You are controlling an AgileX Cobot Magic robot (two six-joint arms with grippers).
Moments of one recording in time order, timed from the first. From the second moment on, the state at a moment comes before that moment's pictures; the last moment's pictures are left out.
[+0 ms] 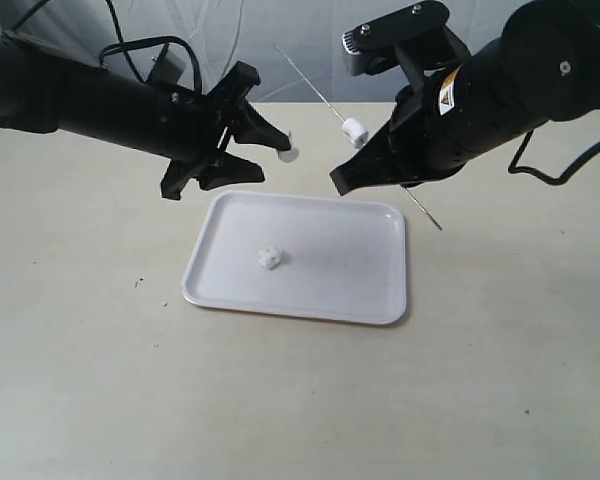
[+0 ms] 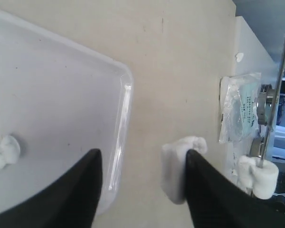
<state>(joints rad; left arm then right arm) -0.28 1.89 -1.20 -1.35 0.77 0.44 0.59 1.54 -1.09 -0.08 0.56 0.06</state>
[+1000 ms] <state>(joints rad) -0.29 1.90 -1.20 -1.36 0.71 0.51 0.60 1.68 -1.09 0.35 0.47 -0.19</state>
